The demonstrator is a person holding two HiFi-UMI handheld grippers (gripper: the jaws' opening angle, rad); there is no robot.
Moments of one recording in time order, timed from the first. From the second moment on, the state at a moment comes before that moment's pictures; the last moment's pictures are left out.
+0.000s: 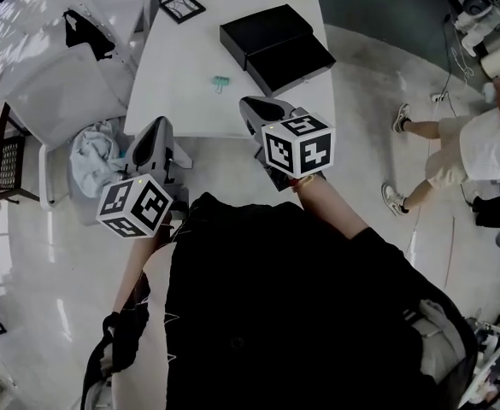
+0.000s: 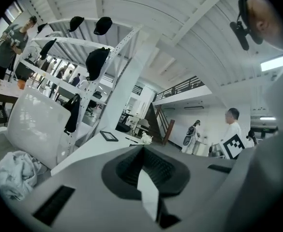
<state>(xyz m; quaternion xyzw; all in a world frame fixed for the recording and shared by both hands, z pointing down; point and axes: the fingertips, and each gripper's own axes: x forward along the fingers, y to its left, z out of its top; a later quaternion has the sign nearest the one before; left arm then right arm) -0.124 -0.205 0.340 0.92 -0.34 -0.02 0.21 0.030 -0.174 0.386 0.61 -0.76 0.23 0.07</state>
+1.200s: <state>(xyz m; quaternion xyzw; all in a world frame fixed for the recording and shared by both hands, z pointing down) -0.129 -0.328 0.381 0.90 -0.37 0.02 0.25 0.059 -0.289 0.461 0.61 -0.72 0.30 0.14</state>
